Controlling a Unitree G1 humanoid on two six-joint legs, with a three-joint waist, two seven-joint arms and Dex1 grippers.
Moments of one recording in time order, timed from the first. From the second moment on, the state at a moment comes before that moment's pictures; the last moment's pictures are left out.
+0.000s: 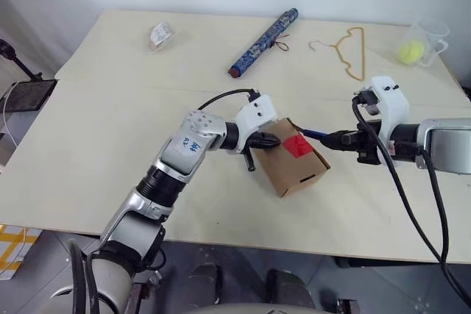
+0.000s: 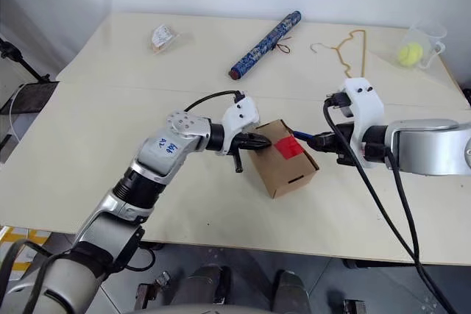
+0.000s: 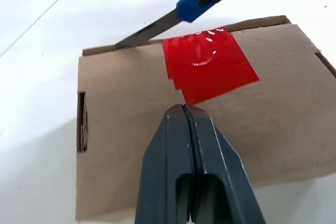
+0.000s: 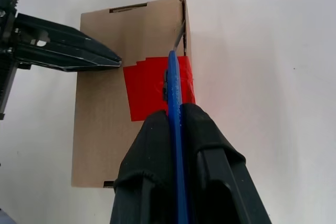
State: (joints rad) left arm -0.92 0.26 -0.37 0.15 -0.06 0.66 -0.82; right arm -0.74 -1.22 0.11 -0.22 1.94 1.19 -0.39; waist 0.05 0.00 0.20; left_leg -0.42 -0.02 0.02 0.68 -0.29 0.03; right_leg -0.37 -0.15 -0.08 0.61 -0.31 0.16
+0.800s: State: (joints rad) left arm -0.92 0.21 -0.40 0.17 -0.04 0.63 -0.79; right arm -0.92 -1.31 0.26 0.02 1.95 1.40 -0.21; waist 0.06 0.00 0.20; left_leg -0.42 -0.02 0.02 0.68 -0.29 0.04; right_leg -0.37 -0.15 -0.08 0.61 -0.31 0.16
